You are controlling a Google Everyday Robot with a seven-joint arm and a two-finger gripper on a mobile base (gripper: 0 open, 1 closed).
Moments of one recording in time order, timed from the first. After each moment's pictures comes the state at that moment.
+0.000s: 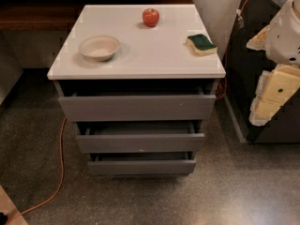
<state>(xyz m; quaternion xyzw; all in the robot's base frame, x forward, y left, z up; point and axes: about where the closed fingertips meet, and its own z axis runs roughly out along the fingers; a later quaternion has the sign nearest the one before) 0.438 -0.217 0.976 -0.60 0.78 -0.03 0.16</state>
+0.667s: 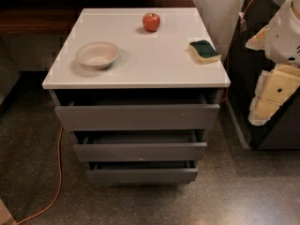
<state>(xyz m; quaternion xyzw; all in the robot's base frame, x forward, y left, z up) 0.438 -0.217 0.976 -0.60 0.78 -0.03 0.16</state>
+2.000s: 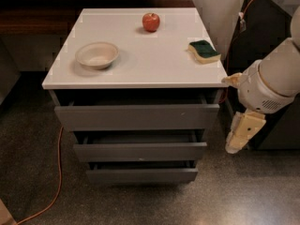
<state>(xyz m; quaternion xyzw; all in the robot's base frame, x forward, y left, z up) 0.453 -0.202 0.868 -0.64 0.75 0.01 0.19</state>
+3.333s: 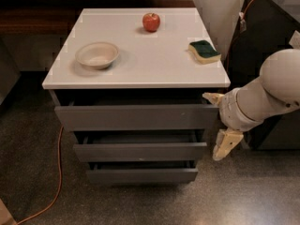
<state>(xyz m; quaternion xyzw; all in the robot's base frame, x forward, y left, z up) 0.486 -0.190 0.785 -0.70 0.67 -0.01 0.24</state>
